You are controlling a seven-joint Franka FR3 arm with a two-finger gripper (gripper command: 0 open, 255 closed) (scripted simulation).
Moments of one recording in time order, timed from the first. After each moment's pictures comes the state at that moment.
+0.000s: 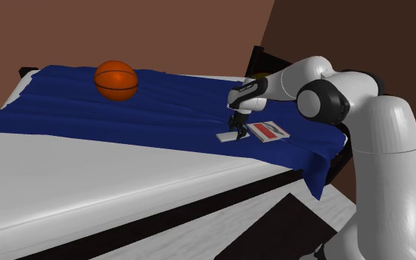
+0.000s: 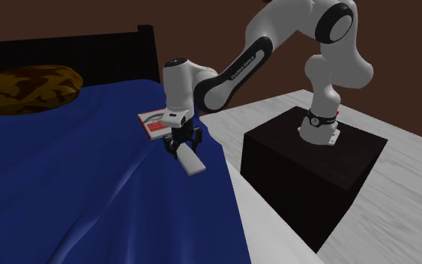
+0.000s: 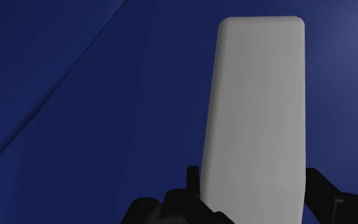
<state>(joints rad) 0.04 0.63 -0.42 -1.69 0.32 2.24 -1.88</state>
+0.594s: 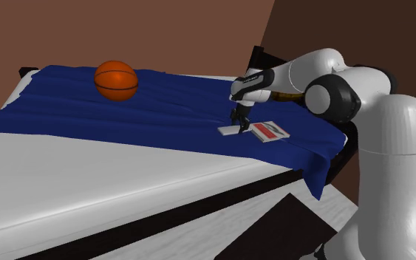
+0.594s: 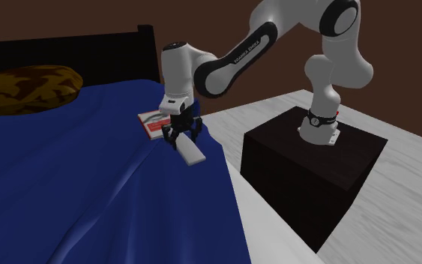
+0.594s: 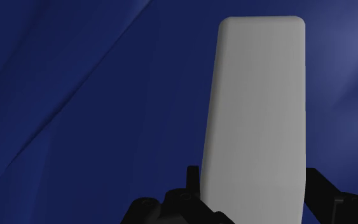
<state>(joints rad) 0.06 0.56 -0.44 -1.67 0.29 2.16 -1.86</state>
